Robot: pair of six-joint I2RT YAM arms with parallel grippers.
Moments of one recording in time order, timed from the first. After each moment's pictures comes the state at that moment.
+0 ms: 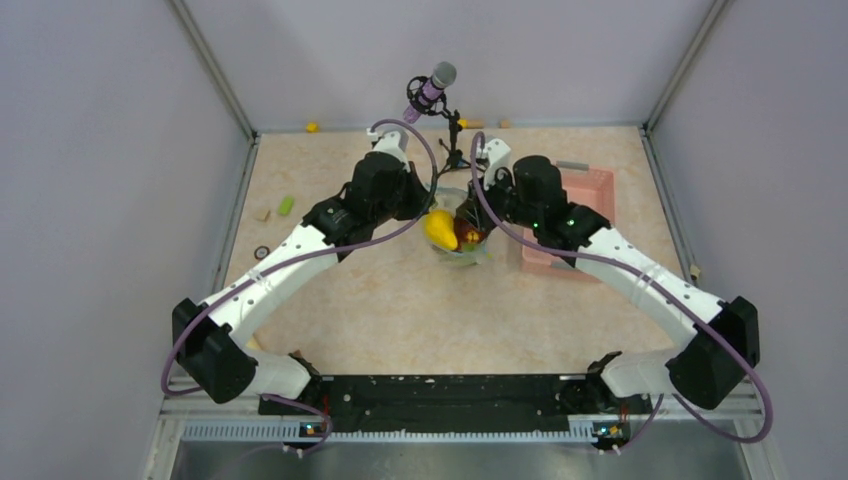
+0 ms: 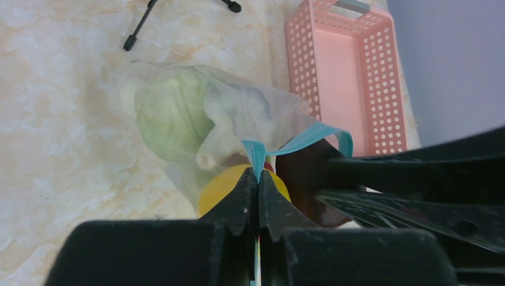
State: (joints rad) left arm -0.67 1.37 1.28 -0.38 -0.10 -0.63; right arm 0.65 1.30 1.15 -0.24 -0.19 0.06
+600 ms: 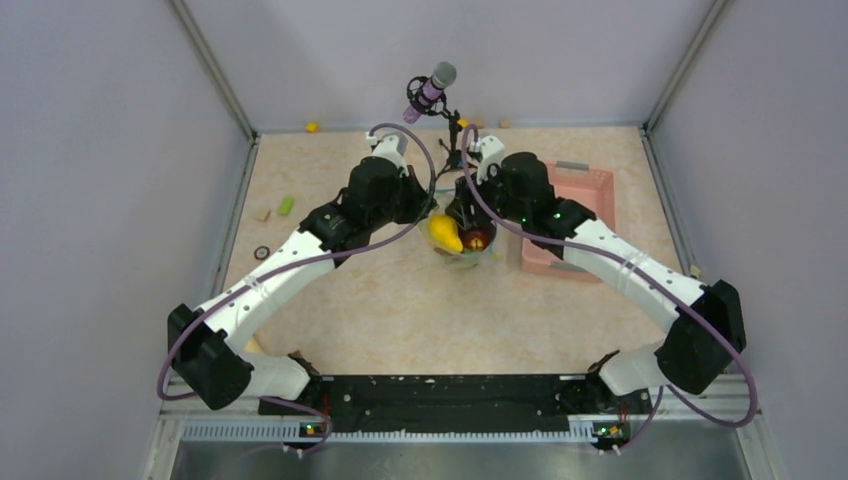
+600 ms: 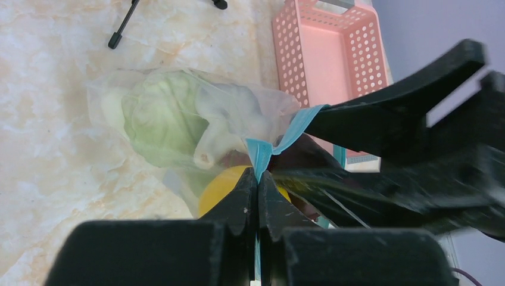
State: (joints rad) left arm -0.67 1.33 1.23 -0.33 -0.04 -0.63; right arm 0.66 1.42 1.18 -0.21 -0.13 0.13
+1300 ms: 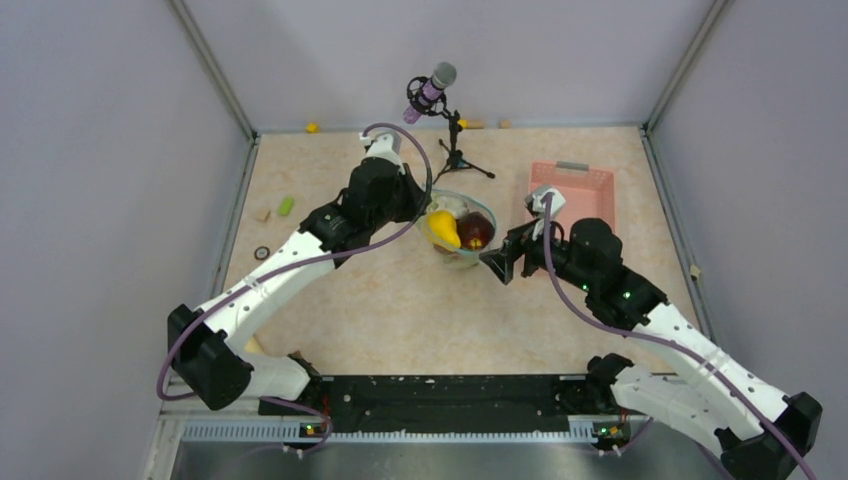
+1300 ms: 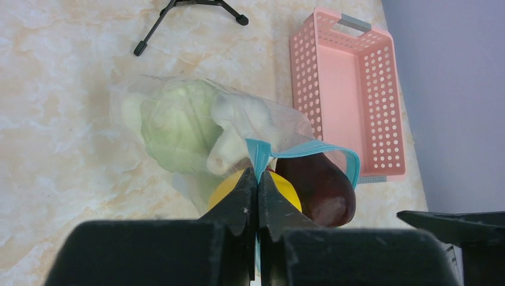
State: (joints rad) left arm -0.67 1.33 1.23 -0.33 -0.13 -0.66; right arm 0.66 0.84 0.79 -0.16 -0.18 0.13
